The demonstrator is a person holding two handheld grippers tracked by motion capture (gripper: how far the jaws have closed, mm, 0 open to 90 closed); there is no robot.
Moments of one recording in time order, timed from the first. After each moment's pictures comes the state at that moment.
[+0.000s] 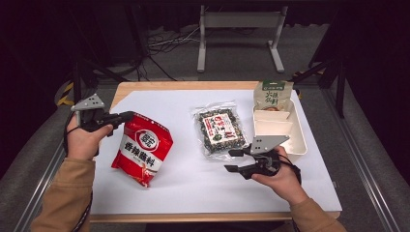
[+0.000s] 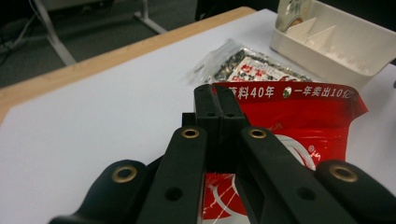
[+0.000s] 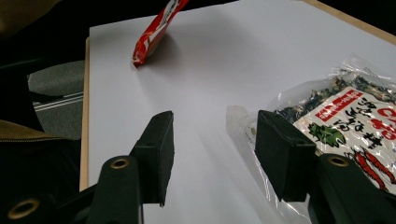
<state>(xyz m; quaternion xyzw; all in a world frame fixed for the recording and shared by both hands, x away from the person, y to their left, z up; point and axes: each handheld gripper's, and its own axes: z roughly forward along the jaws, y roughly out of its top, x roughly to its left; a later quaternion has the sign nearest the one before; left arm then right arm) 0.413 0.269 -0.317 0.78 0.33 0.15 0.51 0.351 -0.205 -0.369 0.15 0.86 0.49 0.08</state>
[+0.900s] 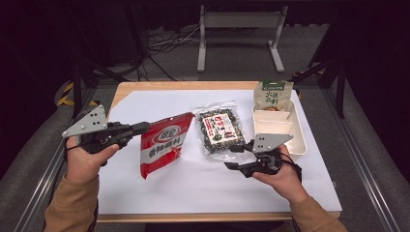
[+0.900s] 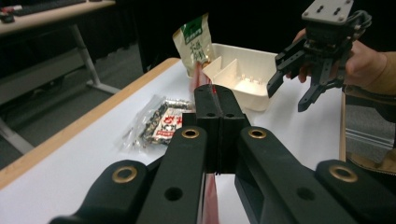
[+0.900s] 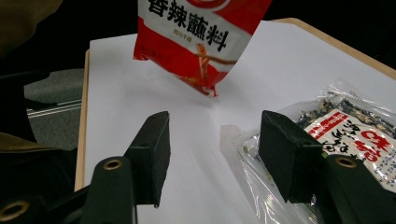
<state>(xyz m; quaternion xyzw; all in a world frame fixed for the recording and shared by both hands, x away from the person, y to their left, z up) 0.346 0.221 -0.275 0.78 0.17 0.16 0.58 0.351 -0.208 -0.360 0.15 0.84 0.51 0.10</state>
